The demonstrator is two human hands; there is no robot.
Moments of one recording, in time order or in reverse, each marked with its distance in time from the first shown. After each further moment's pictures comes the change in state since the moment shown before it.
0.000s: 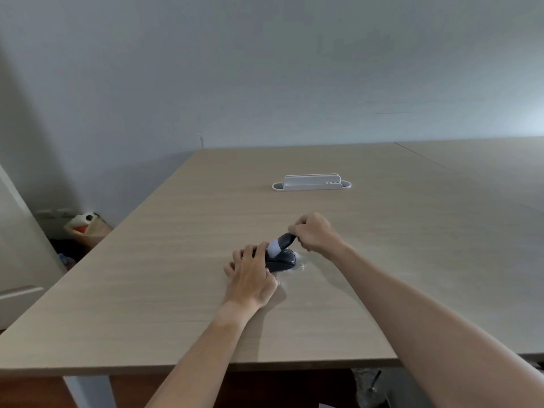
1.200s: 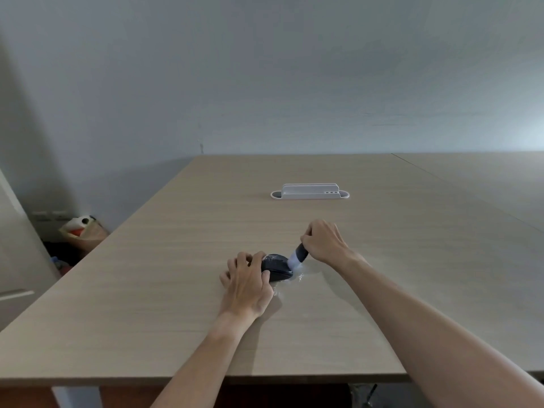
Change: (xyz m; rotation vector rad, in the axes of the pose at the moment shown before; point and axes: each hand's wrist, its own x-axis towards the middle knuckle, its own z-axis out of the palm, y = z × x) left_hand 0.003 0.002 0.001 -0.025 0.055 -0.050; right_hand -0.005 0.000 -0.020 -0.222 0.069 -0.049
